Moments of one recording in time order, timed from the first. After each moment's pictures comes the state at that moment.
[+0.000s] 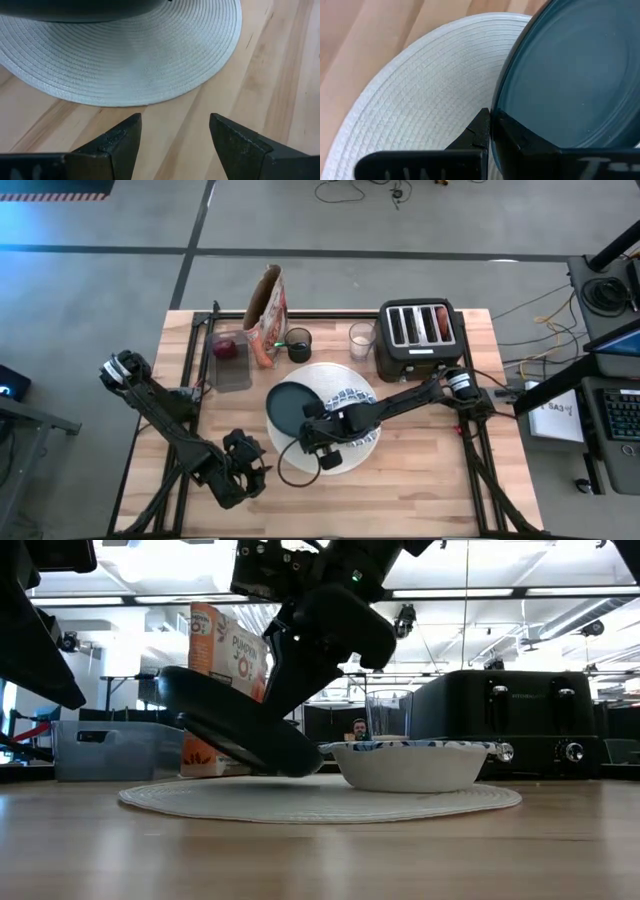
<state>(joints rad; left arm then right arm) -0.84 1.52 0.86 -0.53 -0.65 -1.30 0.24 2.11 1.66 -0.55 0.16 -0.20</state>
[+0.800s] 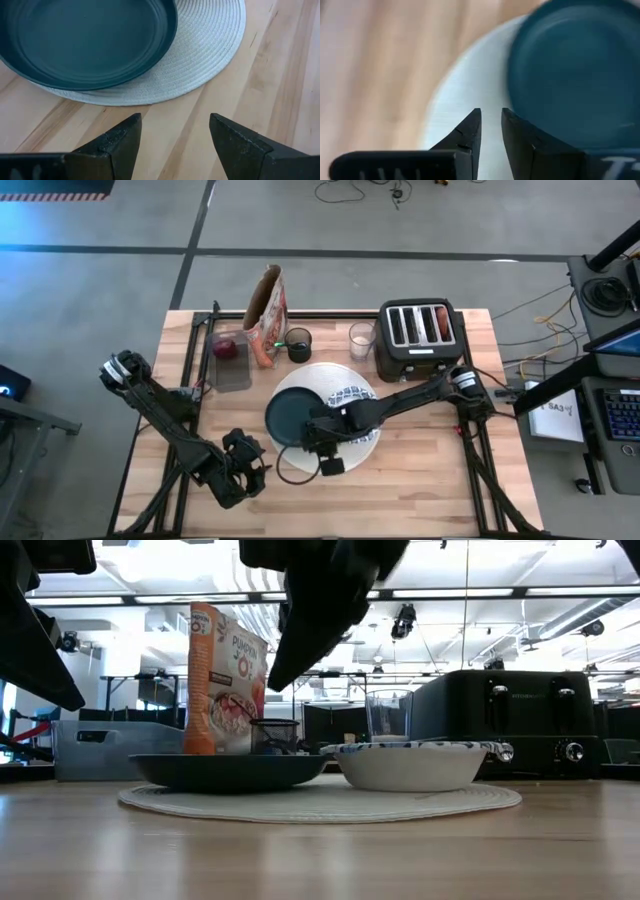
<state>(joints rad) -0.84 1.52 0.86 -0.54 -0.65 -1.30 0.24 2.07 1.72 -0.67 -0.05 0.05</state>
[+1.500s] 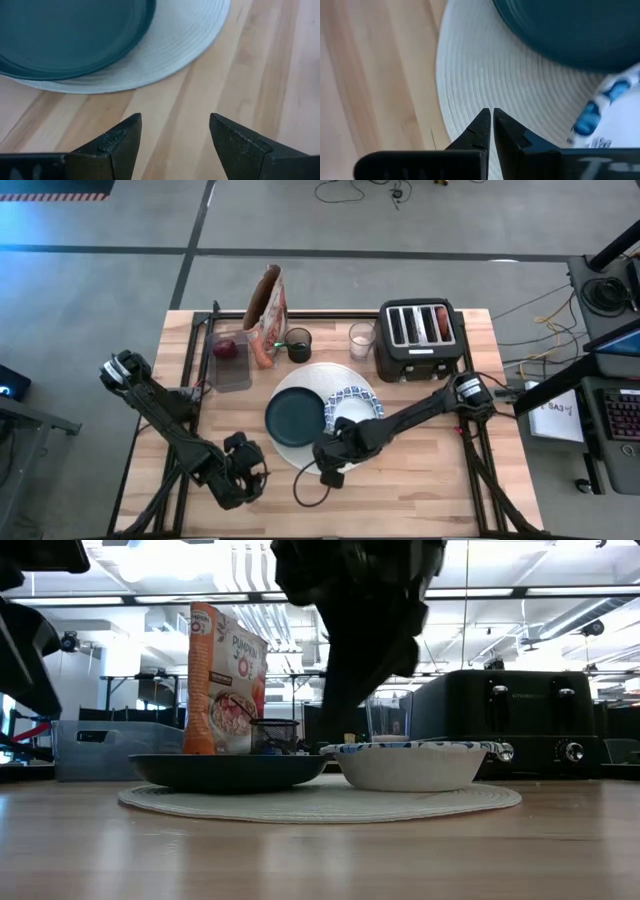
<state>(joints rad) -0.84 1.52 0.86 -0.51 -0.54 -1.21 0.35 2.06 1.61 -0.70 0.13 0.62</state>
